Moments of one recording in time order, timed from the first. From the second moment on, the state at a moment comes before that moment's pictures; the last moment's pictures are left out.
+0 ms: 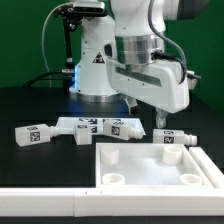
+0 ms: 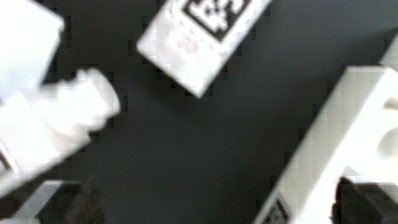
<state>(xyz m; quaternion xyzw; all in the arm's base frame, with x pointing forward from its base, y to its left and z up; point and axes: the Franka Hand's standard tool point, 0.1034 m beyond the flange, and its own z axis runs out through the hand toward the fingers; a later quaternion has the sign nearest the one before) 0.462 0.072 0.059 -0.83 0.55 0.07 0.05</state>
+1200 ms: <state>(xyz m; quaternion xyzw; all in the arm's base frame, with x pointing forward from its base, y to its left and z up) 0.461 0.070 0.054 -0.68 0.66 0.23 0.23</state>
